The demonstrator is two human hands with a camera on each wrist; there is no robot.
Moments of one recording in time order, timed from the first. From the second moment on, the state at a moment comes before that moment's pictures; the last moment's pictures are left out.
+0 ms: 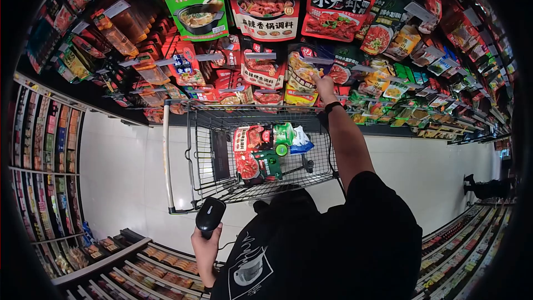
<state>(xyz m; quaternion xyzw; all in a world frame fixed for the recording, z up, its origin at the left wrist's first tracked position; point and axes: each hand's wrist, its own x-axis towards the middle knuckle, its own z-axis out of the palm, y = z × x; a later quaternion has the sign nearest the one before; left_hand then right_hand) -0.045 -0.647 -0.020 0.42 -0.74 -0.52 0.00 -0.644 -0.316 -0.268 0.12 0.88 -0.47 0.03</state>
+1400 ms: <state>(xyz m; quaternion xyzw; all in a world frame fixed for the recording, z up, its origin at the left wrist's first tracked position) -0.029 -0.642 -0.035 0.34 -0.76 -0.55 0.02 -0.347 -0.386 -0.336 0.09 0.63 -0.70 0.32</state>
